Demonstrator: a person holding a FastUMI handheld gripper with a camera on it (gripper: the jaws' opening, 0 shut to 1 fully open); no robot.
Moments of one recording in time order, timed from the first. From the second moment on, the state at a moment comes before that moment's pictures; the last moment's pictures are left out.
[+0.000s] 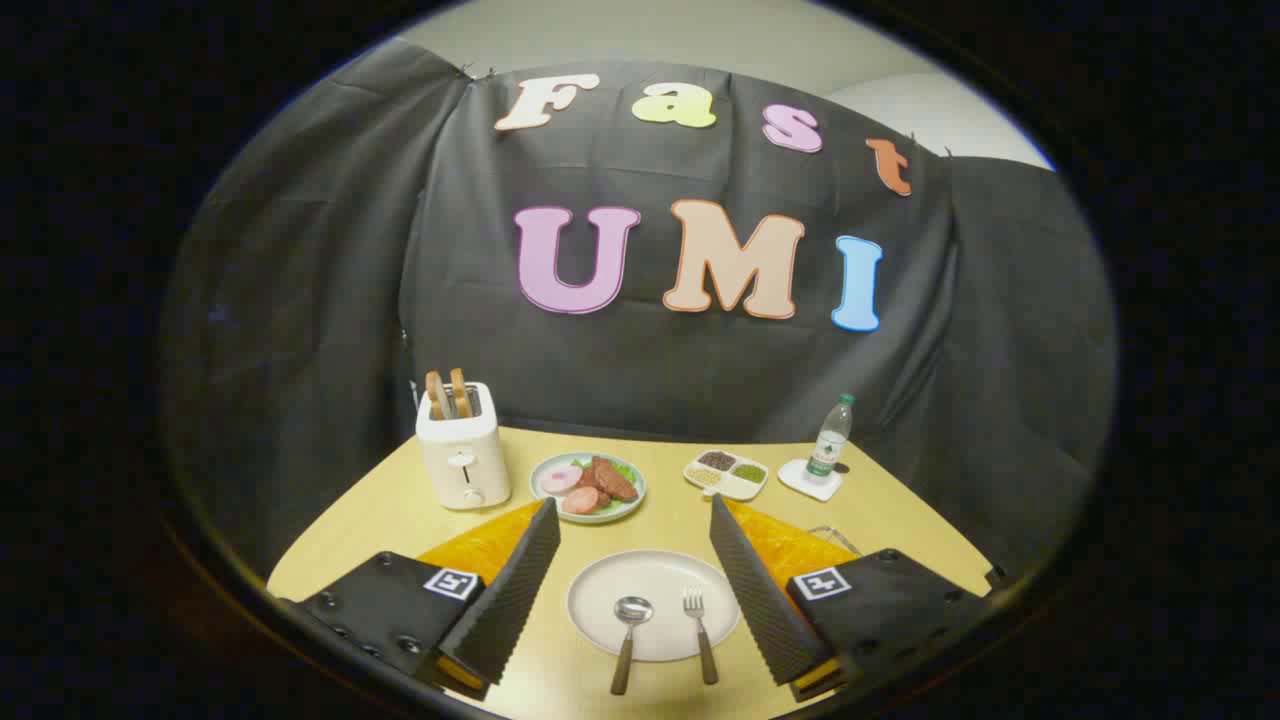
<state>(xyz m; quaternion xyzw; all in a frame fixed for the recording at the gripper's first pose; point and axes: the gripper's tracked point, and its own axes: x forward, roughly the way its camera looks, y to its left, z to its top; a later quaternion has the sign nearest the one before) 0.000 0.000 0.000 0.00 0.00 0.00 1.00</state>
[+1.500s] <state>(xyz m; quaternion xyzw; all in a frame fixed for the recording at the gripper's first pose) -0.011 -0.072 -0.120 -0.02 0.32 -0.09 0.94</state>
